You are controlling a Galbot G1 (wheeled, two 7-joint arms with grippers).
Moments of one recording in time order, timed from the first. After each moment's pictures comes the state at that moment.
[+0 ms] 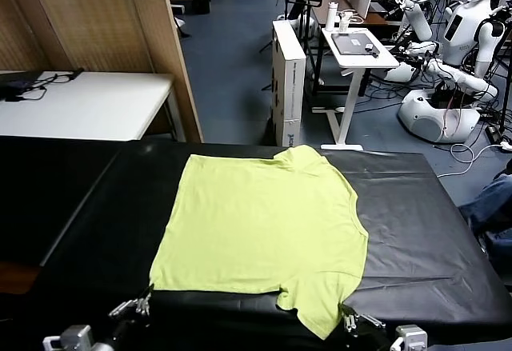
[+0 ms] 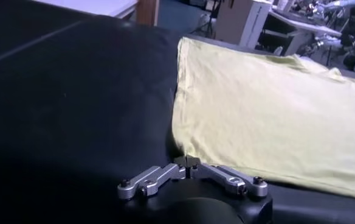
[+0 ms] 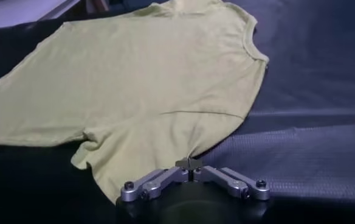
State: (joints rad) left arm 1.97 -1.18 -0.73 -2.28 -0.64 0.34 -0.11; right arm -2.03 1.10 0.54 2.48 0.63 -0.59 0.33
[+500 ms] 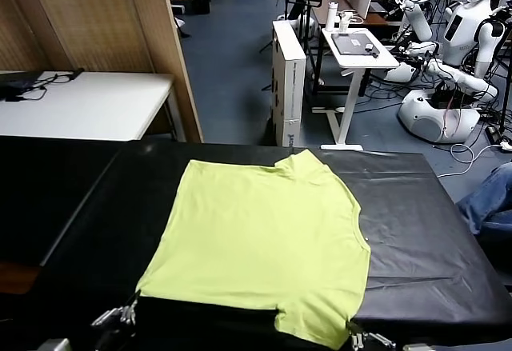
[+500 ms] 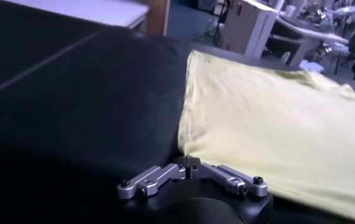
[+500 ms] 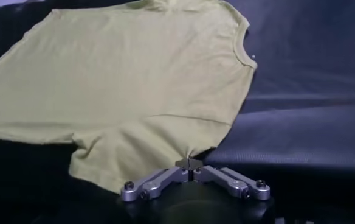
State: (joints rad) left arm 1.99 -1.23 -0.76 -2.35 -0.69 0.31 -0.13; right arm -1.90 1.06 0.58 2.43 0.64 -0.43 0.19
